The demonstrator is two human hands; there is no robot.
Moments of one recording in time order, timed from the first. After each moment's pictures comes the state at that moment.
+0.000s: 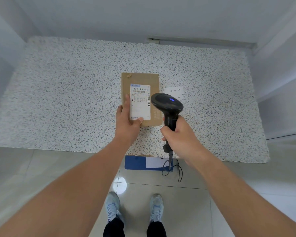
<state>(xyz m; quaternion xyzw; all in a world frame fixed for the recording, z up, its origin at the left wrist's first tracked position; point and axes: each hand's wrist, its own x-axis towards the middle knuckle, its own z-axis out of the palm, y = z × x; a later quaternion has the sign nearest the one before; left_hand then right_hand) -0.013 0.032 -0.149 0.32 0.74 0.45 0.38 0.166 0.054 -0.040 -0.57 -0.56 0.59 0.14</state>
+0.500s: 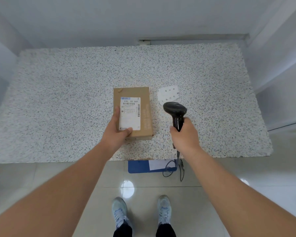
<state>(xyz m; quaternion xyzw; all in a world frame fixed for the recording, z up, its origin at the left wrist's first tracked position) -0.043 0.019 -0.149 0.29 0.73 0.37 0.50 0.188 0.078 -0.118 -0.69 -0.53 0.46 0.19</state>
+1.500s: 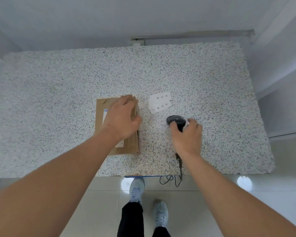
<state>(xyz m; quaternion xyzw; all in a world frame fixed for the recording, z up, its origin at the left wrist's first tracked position) 0.002 0.138 -0.106 0.61 0.75 0.07 0.24 0.217 0.146 -0.165 -0.75 -0.53 0.35 0.16</state>
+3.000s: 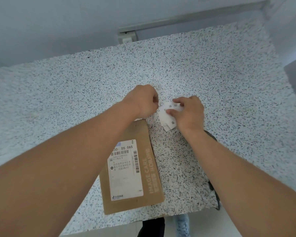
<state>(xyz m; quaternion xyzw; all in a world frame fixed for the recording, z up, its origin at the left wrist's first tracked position) -0.034 0.309 -0.172 0.68 0.66 -0.04 0.33 0.132 0.279 -0.219 -0.74 -0.56 0.32 0.16</state>
